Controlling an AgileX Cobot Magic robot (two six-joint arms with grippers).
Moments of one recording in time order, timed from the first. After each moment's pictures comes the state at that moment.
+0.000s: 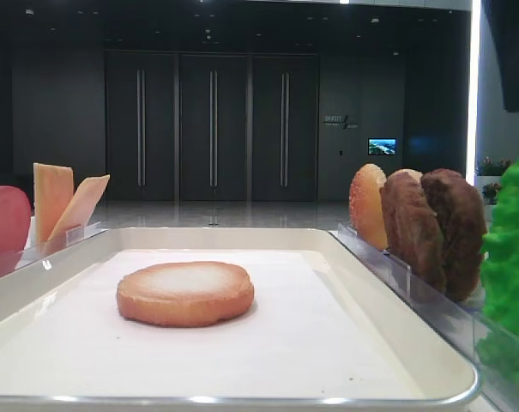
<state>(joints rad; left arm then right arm) -0.02 -0.01 -0.47 -0.04 1.11 0.06 0.67 1.40 -1.00 0.01 1.16 0.53</state>
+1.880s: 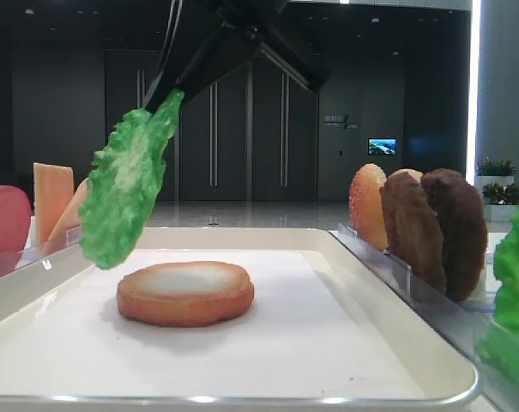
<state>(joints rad) -0.02 -0.01 -0.47 -0.04 1.11 0.06 0.71 1.82 -1.37 0.66 0.77 -0.16</state>
